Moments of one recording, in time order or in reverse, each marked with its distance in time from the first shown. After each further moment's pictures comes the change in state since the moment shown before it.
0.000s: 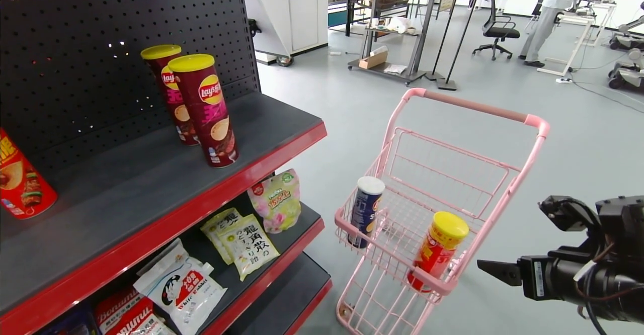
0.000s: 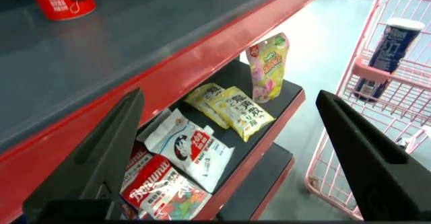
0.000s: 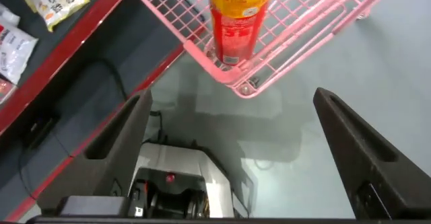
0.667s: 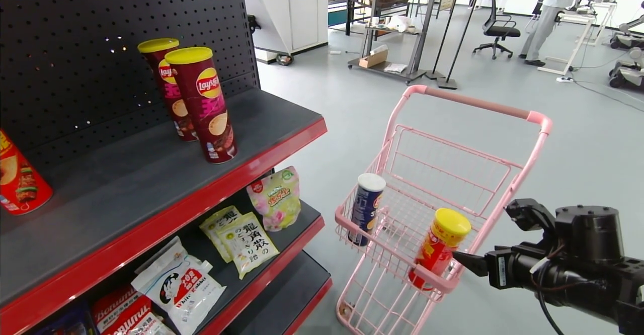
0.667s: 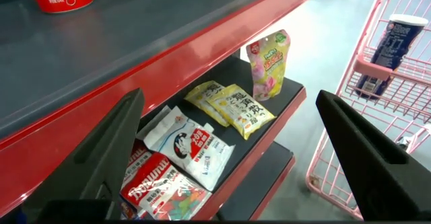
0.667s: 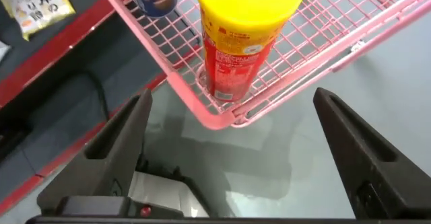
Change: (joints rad) left arm 0.000 0.000 0.000 0.000 0.000 0.000; right arm -0.030 0.317 0.127 -0.541 0.036 -0.106
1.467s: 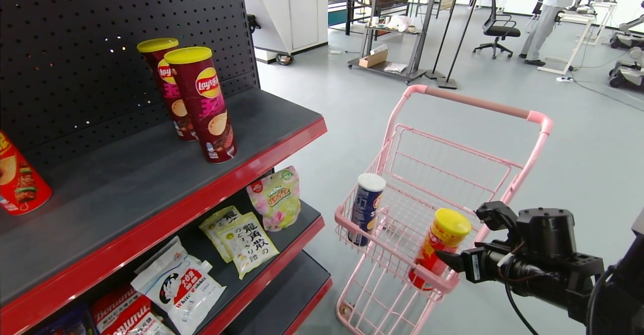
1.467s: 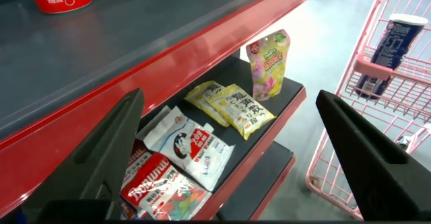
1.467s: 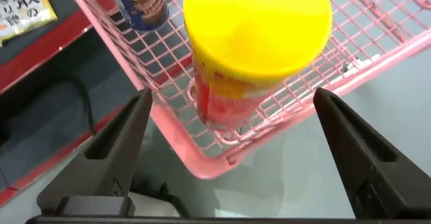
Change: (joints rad) left arm 0.000 0.000 0.000 0.000 0.000 0.001; right arm 0.001 0.246 -0.050 -0.215 -0.004 -0.057
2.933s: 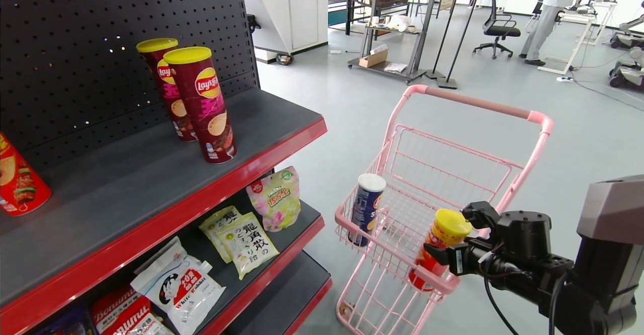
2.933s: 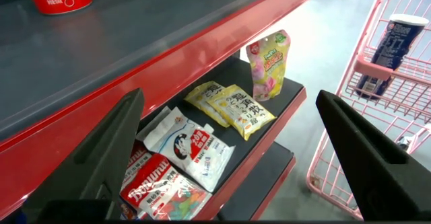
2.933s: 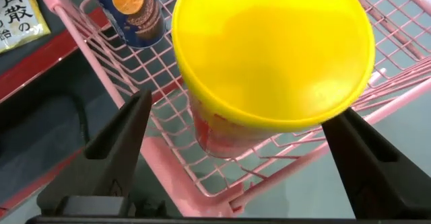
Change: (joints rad) left arm 0.000 0.000 0.000 -0.002 0.000 0.001; right arm 0.013 0.182 -0.027 -0.213 -0.009 0.010
